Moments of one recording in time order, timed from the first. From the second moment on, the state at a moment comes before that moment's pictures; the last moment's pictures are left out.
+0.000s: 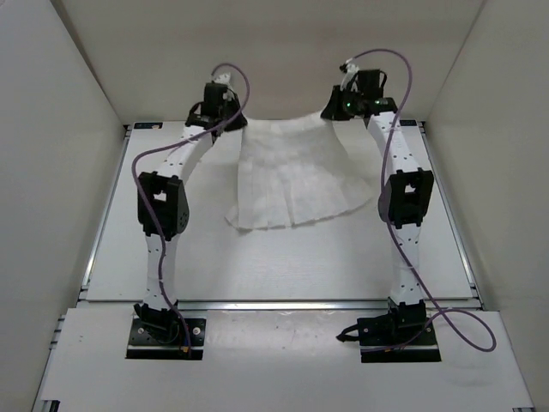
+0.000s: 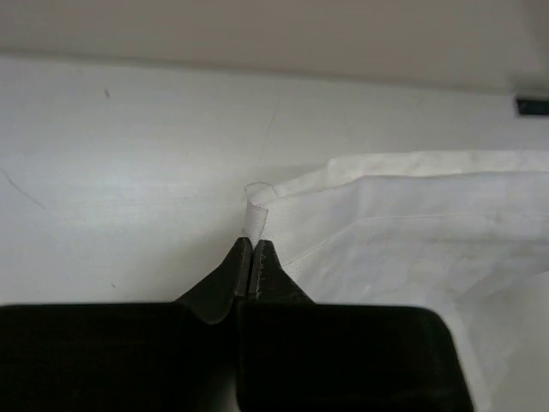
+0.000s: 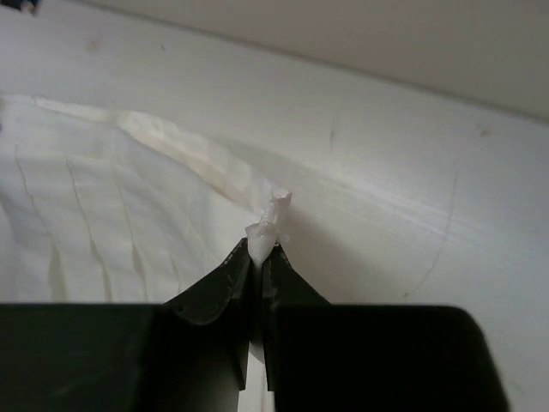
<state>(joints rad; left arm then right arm) -0.27 2.27 2.08 -0.36 0.09 -0.40 0.13 2.44 2.46 -0.61 -0.46 0.13</state>
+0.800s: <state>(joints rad) -0.53 1.14 0.79 -0.28 -0.02 -0.26 0.31 1.18 0.72 -0.31 -0.38 0.30</state>
